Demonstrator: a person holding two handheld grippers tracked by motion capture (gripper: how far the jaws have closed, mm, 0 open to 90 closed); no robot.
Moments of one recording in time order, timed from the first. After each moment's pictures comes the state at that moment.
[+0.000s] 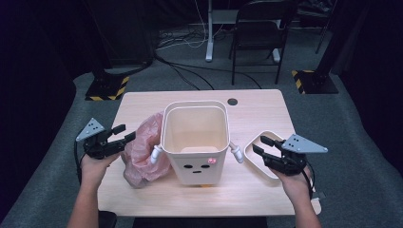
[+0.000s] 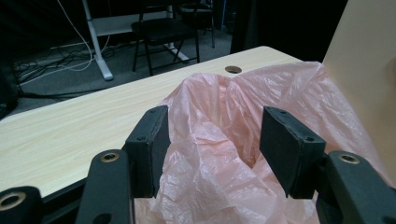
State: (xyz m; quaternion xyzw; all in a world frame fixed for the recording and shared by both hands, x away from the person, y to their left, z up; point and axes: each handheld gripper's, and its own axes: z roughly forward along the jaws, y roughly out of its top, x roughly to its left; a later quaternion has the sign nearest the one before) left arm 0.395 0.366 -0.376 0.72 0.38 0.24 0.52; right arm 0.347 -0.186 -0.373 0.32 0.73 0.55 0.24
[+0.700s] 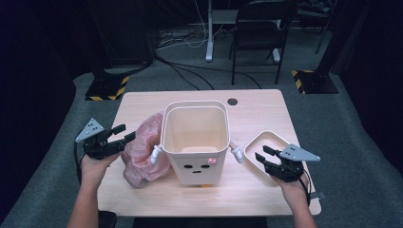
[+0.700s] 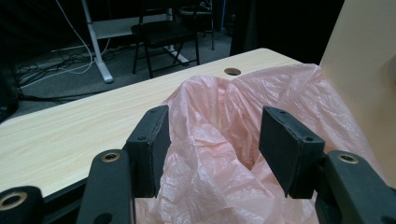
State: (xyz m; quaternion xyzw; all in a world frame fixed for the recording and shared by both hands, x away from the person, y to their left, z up) left arm 0.393 0.366 -0.374 0.72 0.38 0.24 0.53; right arm 0.354 -0.199 -0.429 0.36 0.74 0.51 0.25
